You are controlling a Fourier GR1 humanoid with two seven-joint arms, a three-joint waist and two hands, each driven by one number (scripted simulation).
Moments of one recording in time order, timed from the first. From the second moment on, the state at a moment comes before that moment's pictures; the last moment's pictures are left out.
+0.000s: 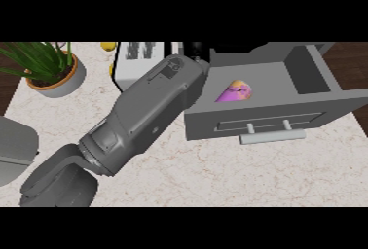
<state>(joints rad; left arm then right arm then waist) -1.40 0.00 -0.59 -0.44 0.94 0.78 -0.16 0.33 -0.03 -0.65 -2.31 -0.53 0.45 0.32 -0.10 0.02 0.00</state>
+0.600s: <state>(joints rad) -1.39 0.00 -0.59 -0.49 1.01 0.78 -0.27 0.21 -0.11 -0.62 -2.37 -0.25 0.52 0.13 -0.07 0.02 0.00</state>
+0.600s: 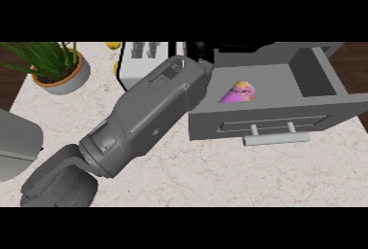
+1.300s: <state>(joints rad) -1.43 0.00 -0.60 -0.51 1.05 0.81 -0.25 -0.03 -0.10 -0.25 -2.28 0.43 0.42 0.06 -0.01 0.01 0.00</state>
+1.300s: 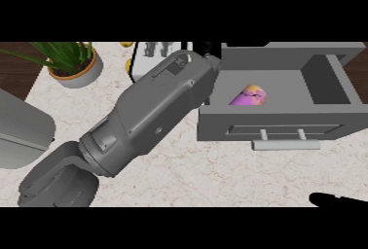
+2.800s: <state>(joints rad) -1.24 0.26 -0.59 -0.81 0.90 0.82 -0.05 -0.65 -0.13 0.00 -1.03 1.20 -0.18 -0.11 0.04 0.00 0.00</state>
